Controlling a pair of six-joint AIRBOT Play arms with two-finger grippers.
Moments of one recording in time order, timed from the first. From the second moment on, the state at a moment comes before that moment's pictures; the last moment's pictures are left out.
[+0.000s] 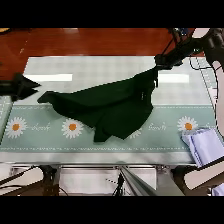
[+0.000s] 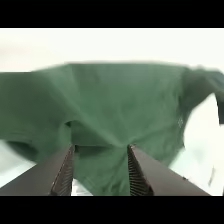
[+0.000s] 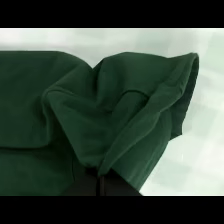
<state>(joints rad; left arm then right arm) 0.57 -1.27 1.12 0.76 -1.35 -1.36 0.04 -1.78 1.90 -1.21 1.45 1.40</state>
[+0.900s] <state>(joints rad) -0.02 -1.19 0.63 0.70 -1.14 -1.51 0.04 -1.78 1.90 -1.26 1.47 1.38</state>
